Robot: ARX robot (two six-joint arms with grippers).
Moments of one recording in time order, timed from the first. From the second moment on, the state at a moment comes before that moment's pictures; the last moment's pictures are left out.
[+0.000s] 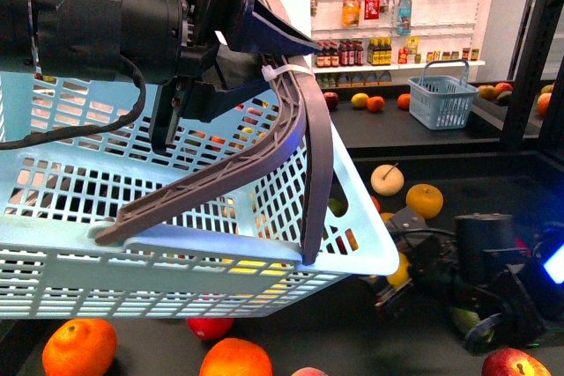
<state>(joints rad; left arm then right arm) -0.34 1.66 1.10 0.34 0.73 -0.84 -0.02 2.72 1.50 0.79 -0.41 -0.35</state>
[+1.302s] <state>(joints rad) -0.34 1.66 1.10 0.34 0.73 -0.84 0.22 2.09 1.12 0.94 -0.47 0.01</state>
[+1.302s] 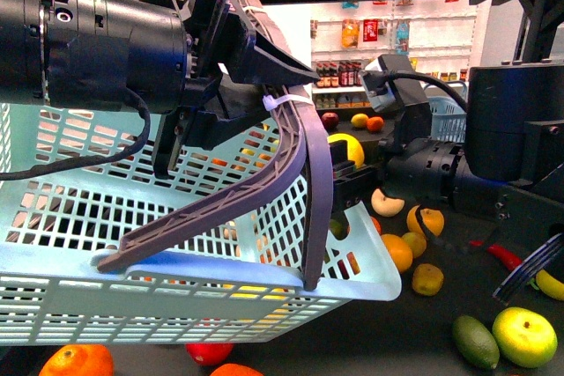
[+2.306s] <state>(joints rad) -0.34 1.66 1.10 0.34 0.73 -0.84 -0.18 1.16 0.45 0.68 -0.14 0.00</state>
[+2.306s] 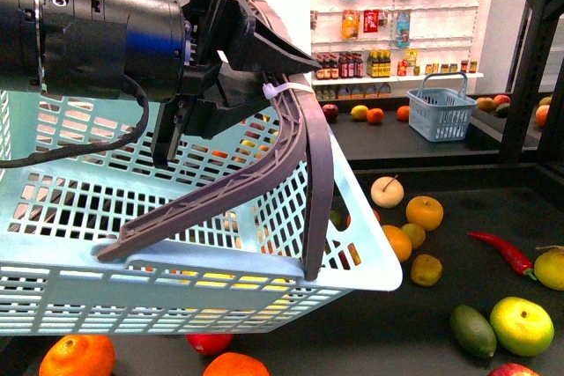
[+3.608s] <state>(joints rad) -0.34 1.66 1.10 0.34 0.73 -0.84 0.00 0.36 0.01 0.36 0.00 0.00</state>
